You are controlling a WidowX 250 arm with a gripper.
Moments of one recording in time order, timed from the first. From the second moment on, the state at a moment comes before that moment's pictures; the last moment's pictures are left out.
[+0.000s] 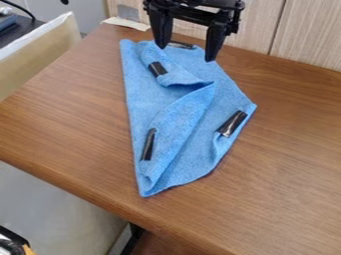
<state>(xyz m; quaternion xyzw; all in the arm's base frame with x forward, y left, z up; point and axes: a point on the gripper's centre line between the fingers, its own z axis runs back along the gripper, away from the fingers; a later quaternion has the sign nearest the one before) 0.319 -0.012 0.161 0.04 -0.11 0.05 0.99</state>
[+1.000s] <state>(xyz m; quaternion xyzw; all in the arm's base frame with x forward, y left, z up) 0.256 -0.078 0.100 -0.01 -0.07 -0.11 0.99</state>
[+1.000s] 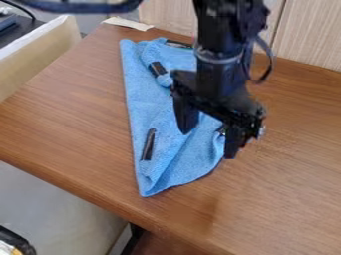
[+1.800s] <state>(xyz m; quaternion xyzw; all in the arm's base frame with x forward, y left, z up) 0.257 -0.086 0.056 0.00 -0.03 -0.12 0.99</state>
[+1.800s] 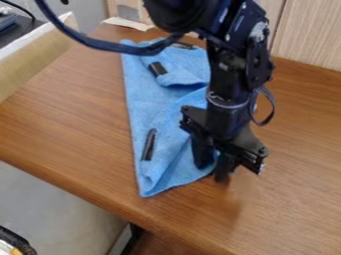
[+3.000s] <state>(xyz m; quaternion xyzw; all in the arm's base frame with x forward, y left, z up) 0.296 -0.073 0.123 0.03 -0.07 -0.07 0.99</state>
